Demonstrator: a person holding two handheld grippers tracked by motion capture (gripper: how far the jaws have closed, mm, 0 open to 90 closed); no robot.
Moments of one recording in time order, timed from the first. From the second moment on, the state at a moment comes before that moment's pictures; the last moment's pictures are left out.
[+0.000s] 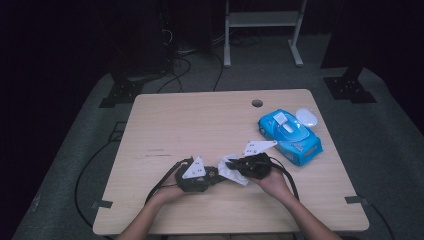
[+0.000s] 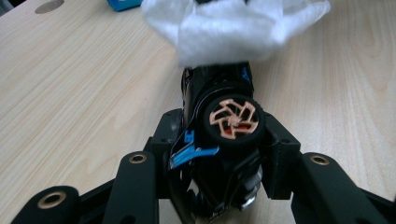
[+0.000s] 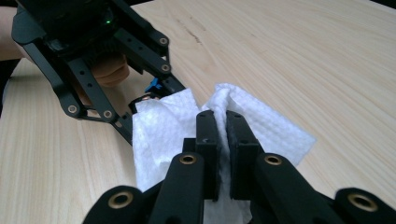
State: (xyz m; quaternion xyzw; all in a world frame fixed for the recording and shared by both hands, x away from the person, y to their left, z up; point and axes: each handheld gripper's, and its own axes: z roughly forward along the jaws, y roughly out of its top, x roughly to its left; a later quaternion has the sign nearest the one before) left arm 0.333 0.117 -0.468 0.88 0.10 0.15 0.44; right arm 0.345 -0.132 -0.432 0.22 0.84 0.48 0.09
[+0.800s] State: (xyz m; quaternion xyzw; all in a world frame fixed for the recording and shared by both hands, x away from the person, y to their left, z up) left arm 0.337 0.125 -0.468 0.88 0.11 0.16 0.44; right arm 0.352 -0.152 -0.430 0.26 0.83 0.48 0.12
